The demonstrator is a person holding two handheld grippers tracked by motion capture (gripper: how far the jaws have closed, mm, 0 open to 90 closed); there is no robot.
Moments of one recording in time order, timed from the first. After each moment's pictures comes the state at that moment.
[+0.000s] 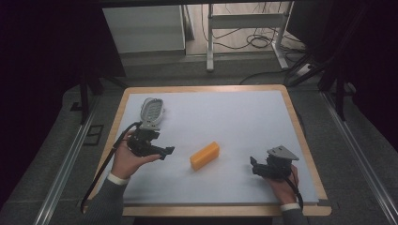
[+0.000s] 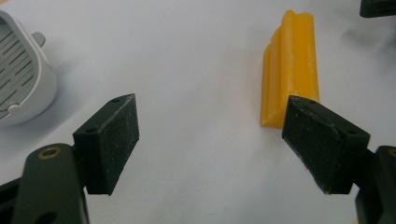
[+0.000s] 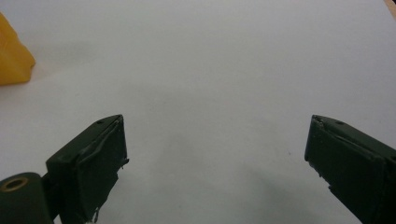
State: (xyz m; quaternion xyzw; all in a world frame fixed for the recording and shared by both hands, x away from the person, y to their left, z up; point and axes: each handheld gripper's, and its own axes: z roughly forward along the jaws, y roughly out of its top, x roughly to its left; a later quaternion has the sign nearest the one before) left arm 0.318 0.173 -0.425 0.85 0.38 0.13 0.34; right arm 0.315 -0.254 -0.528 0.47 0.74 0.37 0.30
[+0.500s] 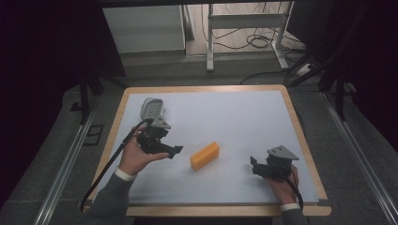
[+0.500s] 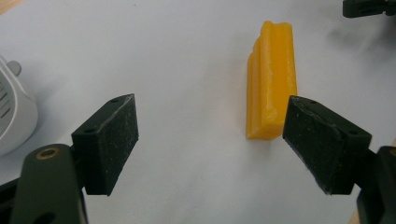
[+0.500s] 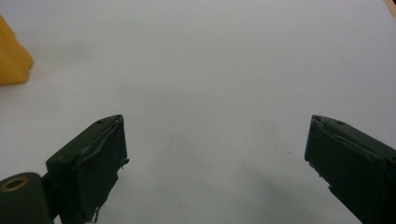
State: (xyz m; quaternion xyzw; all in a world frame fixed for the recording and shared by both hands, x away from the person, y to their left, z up) left arm 0.326 0.148 -0.417 0.86 0.36 0.12 0.33; right arm 0.315 -0.254 -0.528 0.47 0.74 0.37 0.30
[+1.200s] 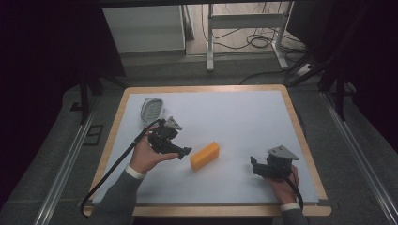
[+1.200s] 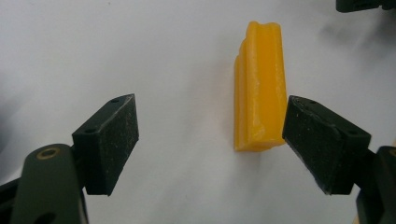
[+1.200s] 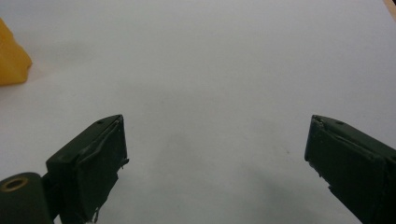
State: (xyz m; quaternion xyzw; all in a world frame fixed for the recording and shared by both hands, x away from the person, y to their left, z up) left arm 0.335 0.121 -0.428 0.88 0.34 0.11 0.32; right arm 0.315 -0.254 -0.528 0.47 0.74 0.37 0.30
